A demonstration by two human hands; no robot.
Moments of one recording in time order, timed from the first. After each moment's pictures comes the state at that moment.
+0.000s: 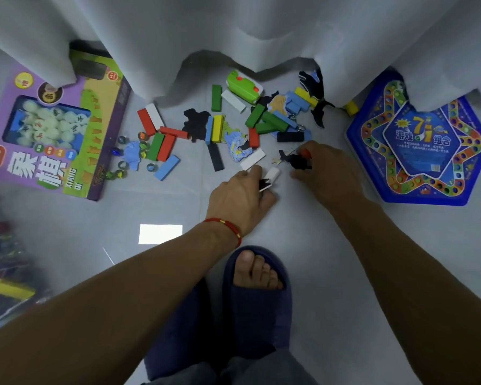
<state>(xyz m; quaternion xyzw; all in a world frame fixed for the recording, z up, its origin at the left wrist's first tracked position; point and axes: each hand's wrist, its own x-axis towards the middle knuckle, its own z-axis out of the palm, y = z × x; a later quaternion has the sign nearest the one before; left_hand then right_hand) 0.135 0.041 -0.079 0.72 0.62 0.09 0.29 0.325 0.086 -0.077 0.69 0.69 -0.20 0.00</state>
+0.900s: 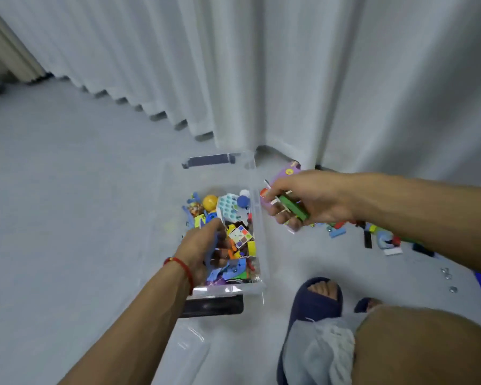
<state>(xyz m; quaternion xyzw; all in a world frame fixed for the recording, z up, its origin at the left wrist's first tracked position) -0.170 -0.213 0.198 0.02 0.72 0.47 0.52 -0.022 -0.047 0.280 0.41 0.55 -0.72 0.13</state>
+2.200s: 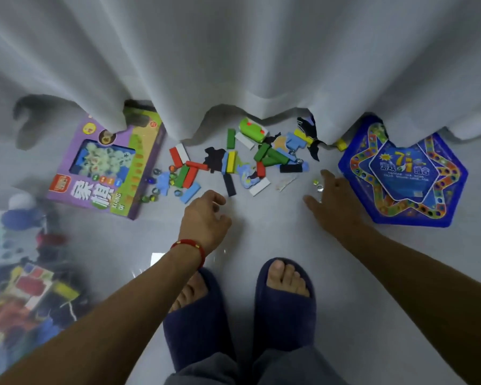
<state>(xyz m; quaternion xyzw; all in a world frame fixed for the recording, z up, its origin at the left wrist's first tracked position) 0.070 0.026 -0.014 0.50 0.75 0.10 0.43 0.334 0.064 -0.056 0.76 0.60 -0.25 0.02</state>
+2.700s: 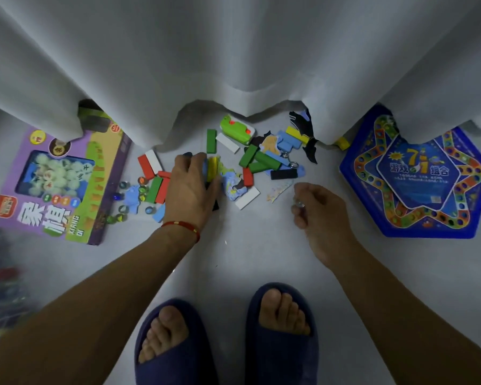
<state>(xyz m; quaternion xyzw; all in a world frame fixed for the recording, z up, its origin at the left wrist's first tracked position) 0.084 0.111 -0.074 0.64 0.72 0.16 0.20 0.308 0.075 -0.065 0.67 0.19 -0.59 -0.41</state>
